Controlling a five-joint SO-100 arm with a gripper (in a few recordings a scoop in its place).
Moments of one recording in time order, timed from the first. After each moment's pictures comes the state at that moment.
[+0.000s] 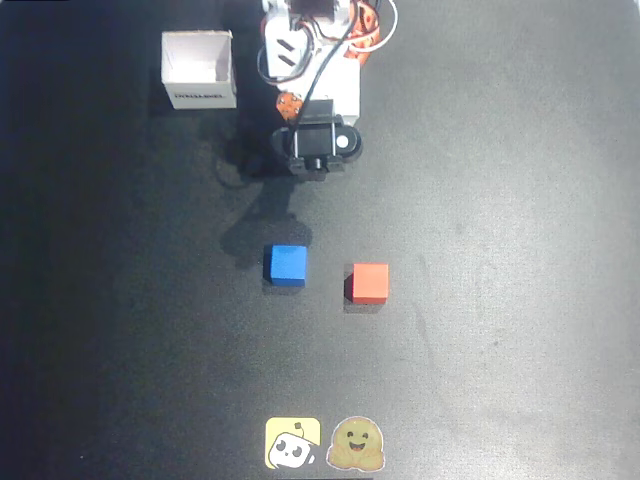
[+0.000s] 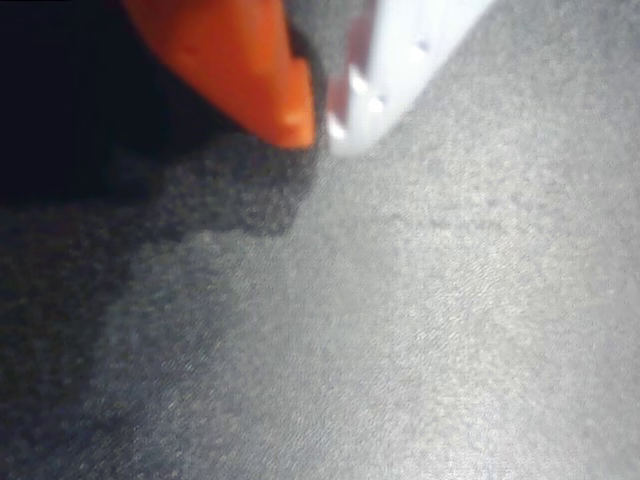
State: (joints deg) arm 1.5 182.9 169.5 77.0 91.0
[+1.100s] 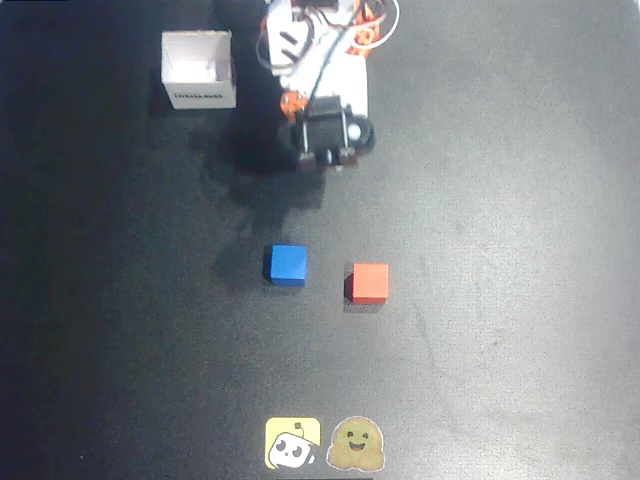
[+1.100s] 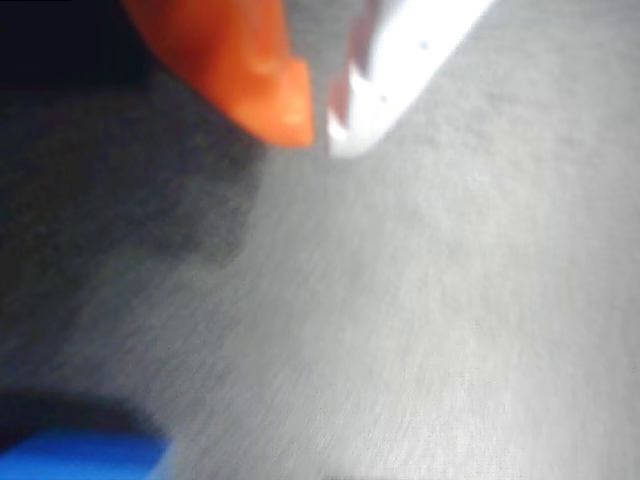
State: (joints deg) arm -1.8 155.5 145.1 71.5 91.6
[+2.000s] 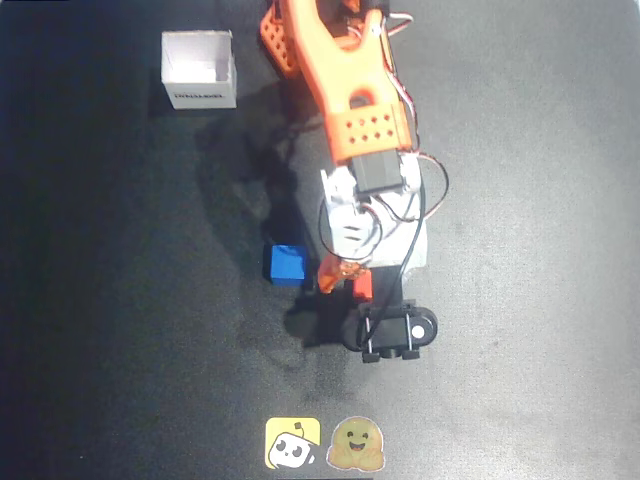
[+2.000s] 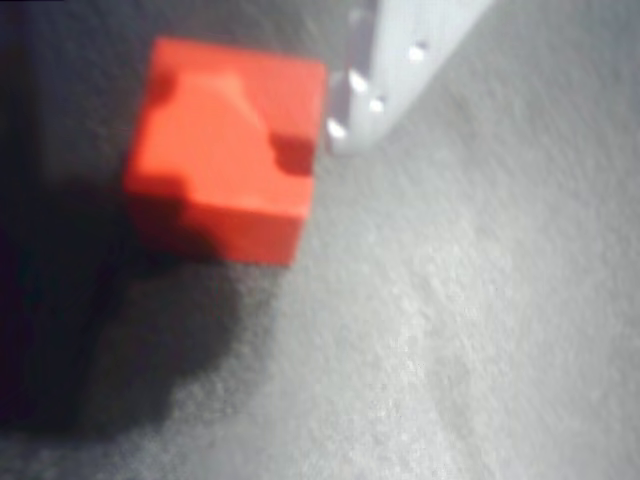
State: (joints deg) arm -12.6 83.6 95.2 60.9 101.3
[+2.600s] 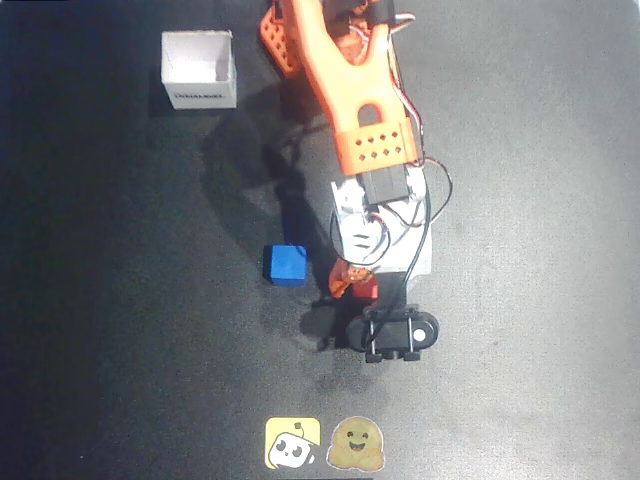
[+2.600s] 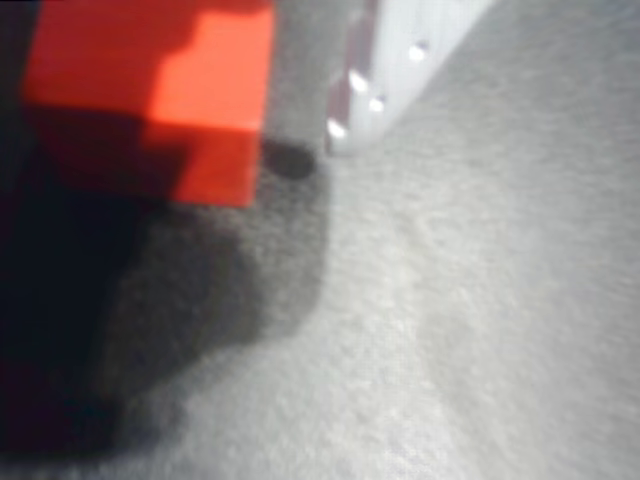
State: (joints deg) arm -14.0 81.0 104.8 48.9 104.6
